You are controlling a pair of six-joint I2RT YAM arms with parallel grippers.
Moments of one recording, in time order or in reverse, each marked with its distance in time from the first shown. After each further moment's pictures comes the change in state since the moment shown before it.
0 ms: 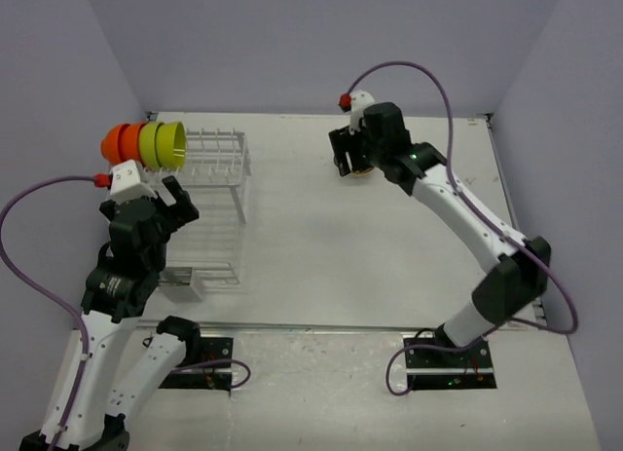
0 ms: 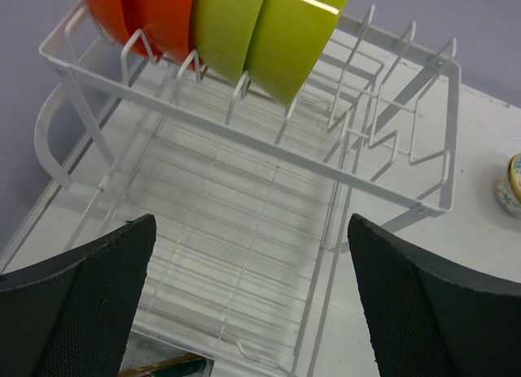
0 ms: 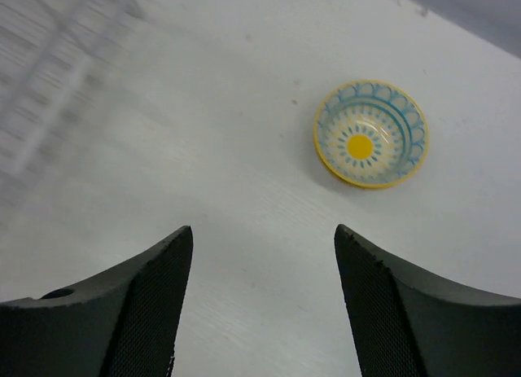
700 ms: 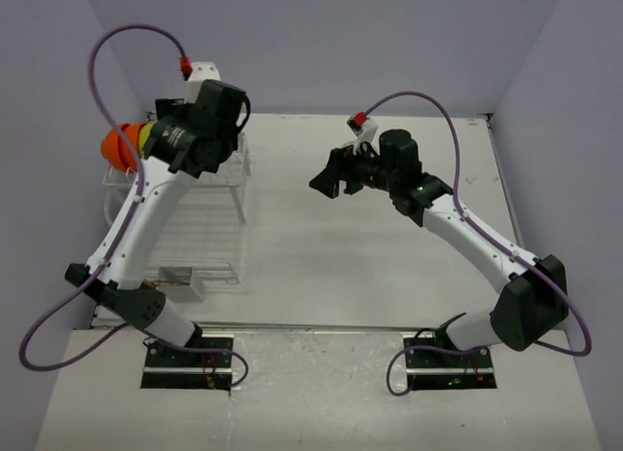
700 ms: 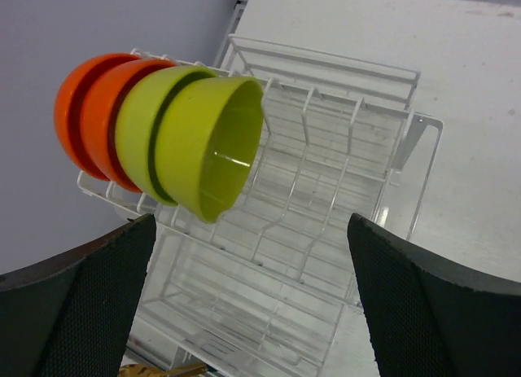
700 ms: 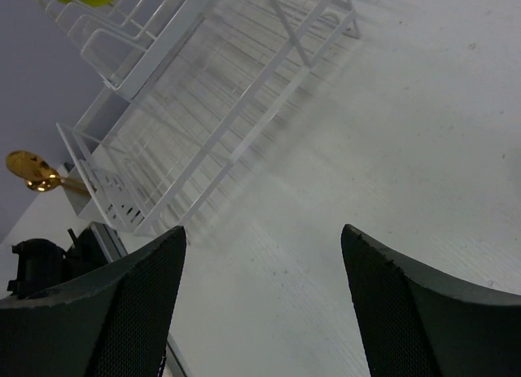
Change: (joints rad) left arm -0.218 0.904 1.030 -0.531 -0.342 0.031; right arm -0.018 -0.280 -0.452 0.475 -0.532 0.370
